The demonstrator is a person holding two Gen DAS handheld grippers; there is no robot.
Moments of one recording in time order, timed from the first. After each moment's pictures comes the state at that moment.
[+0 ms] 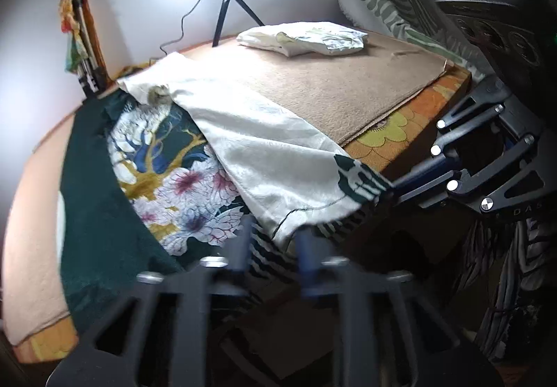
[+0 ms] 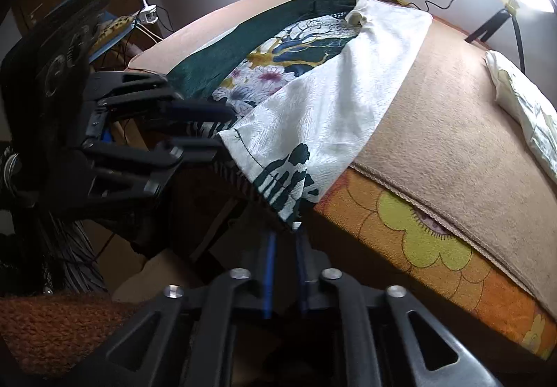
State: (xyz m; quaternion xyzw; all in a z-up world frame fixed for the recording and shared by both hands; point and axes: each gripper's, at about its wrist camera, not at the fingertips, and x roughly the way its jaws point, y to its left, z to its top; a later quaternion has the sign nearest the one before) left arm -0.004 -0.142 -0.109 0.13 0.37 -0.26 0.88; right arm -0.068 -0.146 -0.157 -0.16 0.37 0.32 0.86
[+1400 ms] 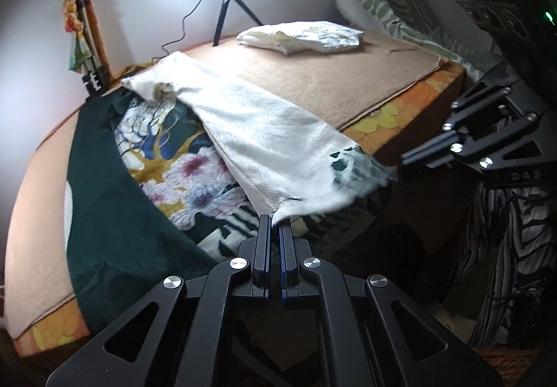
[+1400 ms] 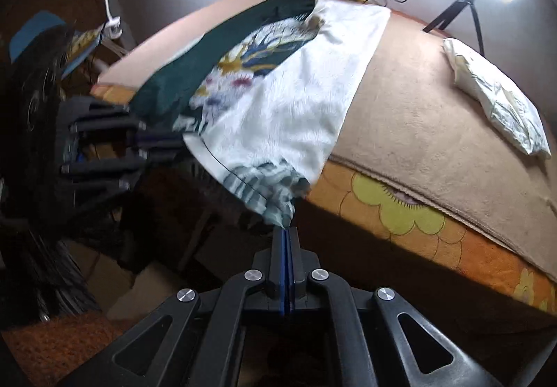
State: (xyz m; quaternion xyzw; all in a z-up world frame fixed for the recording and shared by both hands) left arm -0.024 -0.129 -0.106 0.14 0.37 -0.26 0.88; right arm -0.085 -0.151 -0.152 -0.14 0.38 0.24 0.88
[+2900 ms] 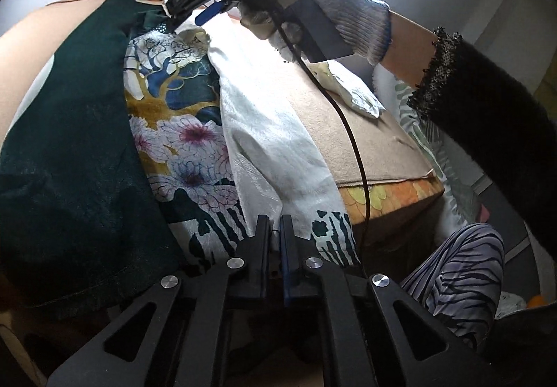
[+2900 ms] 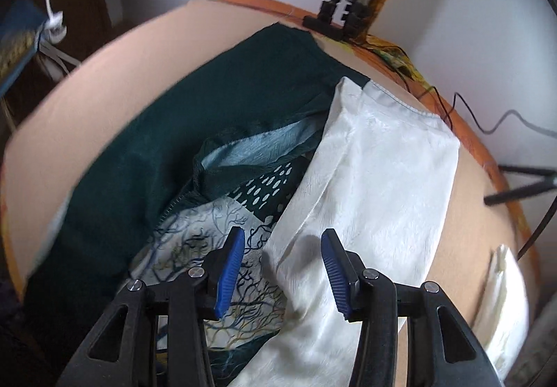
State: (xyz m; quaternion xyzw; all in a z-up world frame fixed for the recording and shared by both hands) left arm 0.003 -0.094 -0.115 -0.16 0.41 -0.26 0.86; right arm 0.219 0.022 -0.049 -0.29 0.36 0.23 0.86
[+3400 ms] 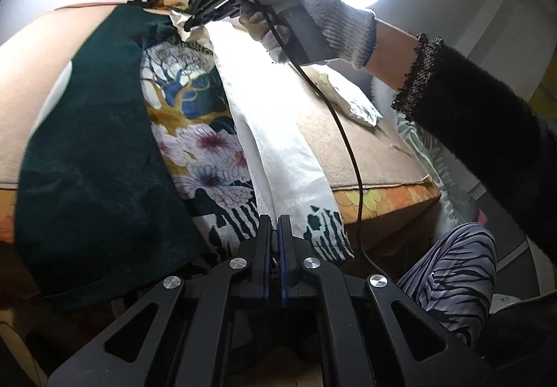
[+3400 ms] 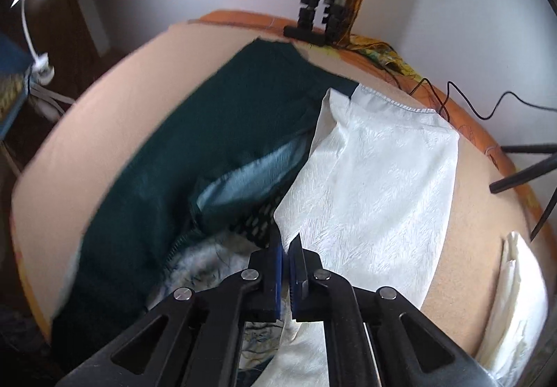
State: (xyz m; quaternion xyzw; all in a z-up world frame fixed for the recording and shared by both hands) left arm -0.012 -0.074 -0.101 -0.17 0.40 -0.25 0.87; right arm 0.236 0.016 -0.024 -0.20 0.38 0.23 0.88
